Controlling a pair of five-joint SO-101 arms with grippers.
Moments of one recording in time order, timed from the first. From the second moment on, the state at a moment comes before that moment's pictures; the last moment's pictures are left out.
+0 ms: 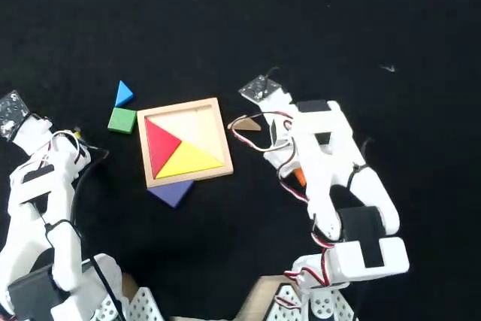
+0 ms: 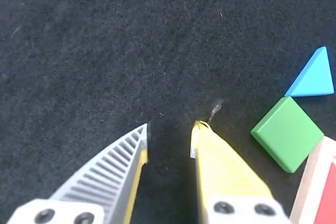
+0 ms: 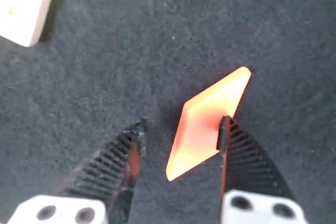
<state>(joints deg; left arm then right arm) -30.2 -20.0 63.3 16.0 12.7 -6.3 1.3 33.5 62.1 34.4</state>
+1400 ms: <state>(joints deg) -30.2 -20.0 63.3 16.0 12.7 1.4 2.7 29.8 64.3 38.5</state>
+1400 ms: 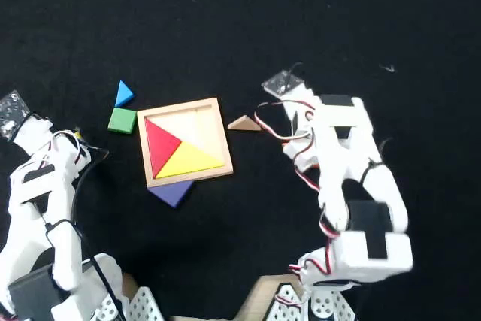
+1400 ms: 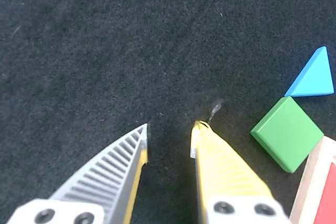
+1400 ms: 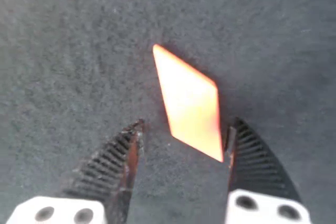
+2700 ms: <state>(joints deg) -30.2 -20.0 63.3 16.0 12.7 0.8 8.7 29.8 54.9 40.1</state>
